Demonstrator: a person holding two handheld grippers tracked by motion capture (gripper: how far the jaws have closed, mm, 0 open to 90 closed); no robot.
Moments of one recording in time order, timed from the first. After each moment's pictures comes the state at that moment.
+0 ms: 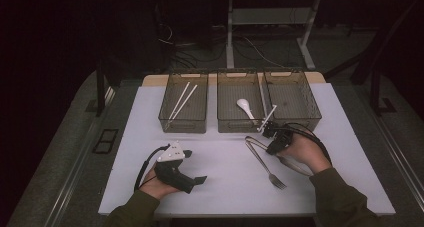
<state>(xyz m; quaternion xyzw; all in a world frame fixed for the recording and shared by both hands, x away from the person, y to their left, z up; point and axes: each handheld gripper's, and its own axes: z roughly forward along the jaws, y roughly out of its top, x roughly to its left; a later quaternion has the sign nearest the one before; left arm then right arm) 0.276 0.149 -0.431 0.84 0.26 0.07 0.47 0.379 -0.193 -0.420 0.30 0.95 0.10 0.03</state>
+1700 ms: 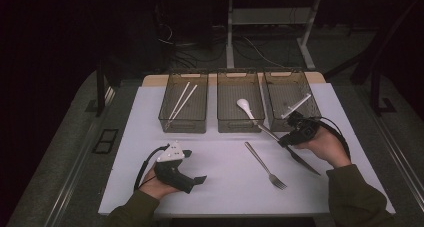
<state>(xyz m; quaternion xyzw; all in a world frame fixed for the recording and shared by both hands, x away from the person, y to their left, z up) 0.275 0.150 -0.430 0.84 0.26 0.07 0.47 0.373 -0.253 -0.386 0.35 0.91 0.22 0.00</state>
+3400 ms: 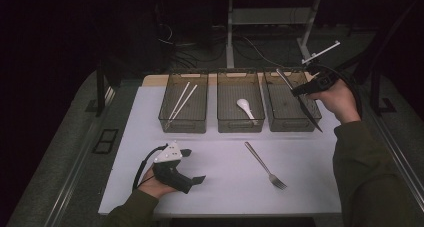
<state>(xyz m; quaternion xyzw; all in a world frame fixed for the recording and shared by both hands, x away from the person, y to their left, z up) 0.276 0.154 -0.430 0.84 0.24 0.07 0.48 0.452 -0.292 -0.293 0.45 0.84 0.28 0.09</state>
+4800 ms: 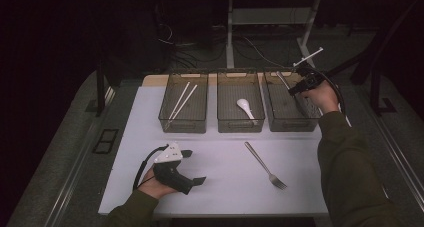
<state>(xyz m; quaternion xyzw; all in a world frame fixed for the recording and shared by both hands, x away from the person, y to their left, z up) 0.275 0.153 -0.429 0.84 0.23 0.06 0.49 0.523 -0.303 -0.363 0.50 0.83 0.23 0.10</state>
